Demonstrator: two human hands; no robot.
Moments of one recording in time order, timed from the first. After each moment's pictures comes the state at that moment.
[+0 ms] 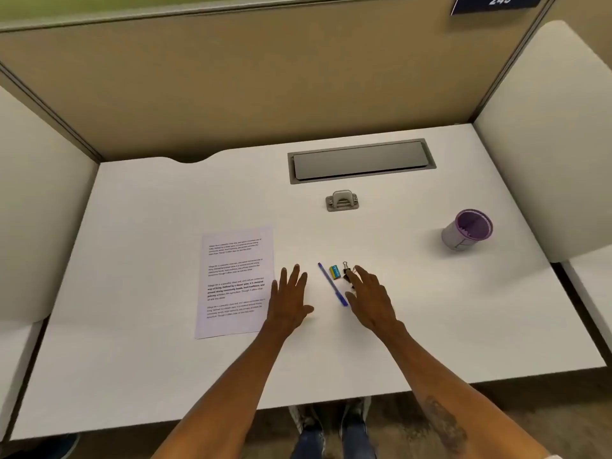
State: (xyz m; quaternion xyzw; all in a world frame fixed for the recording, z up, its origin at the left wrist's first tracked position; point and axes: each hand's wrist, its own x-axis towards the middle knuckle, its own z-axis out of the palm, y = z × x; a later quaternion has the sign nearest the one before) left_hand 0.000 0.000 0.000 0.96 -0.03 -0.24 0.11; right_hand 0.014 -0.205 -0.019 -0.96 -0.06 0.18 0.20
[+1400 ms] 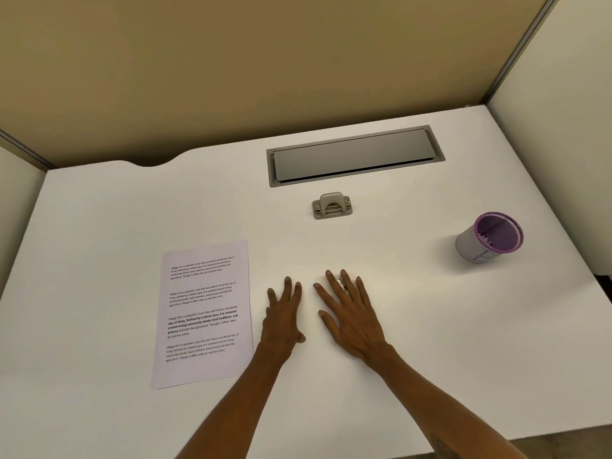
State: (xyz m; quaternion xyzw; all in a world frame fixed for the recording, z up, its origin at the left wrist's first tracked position) left_hand 0.058 -0.025 -0.081 0.93 0.05 -0.32 0.18; right_hand 0.060 -0.210 -0.141 -0.96 -0.22 0.04 0.14
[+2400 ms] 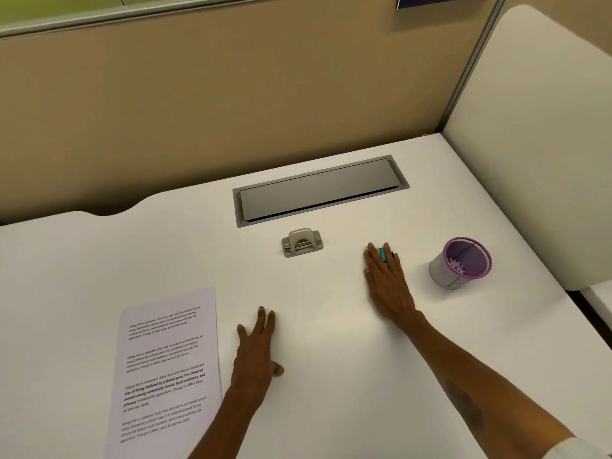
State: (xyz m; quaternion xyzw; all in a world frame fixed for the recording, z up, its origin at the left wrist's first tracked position) left_hand 0.093 -0.034 -0.069 0.94 0.06 -0.30 0.16; right_hand 0.192 -0.328 -0.123 -0.98 -0.05 0.03 0.16
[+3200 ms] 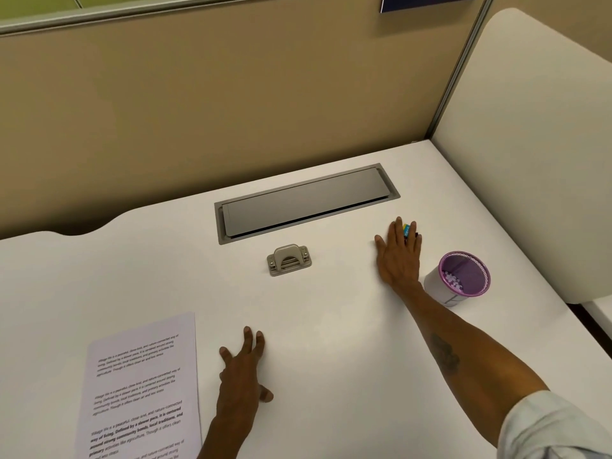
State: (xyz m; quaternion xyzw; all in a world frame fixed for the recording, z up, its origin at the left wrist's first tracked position) left_hand 0.119 -0.040 -0.077 0.93 0.07 -0.35 0.11; right_hand 0.281 -0.365 -0.110 -0.98 0.14 0.04 0.10
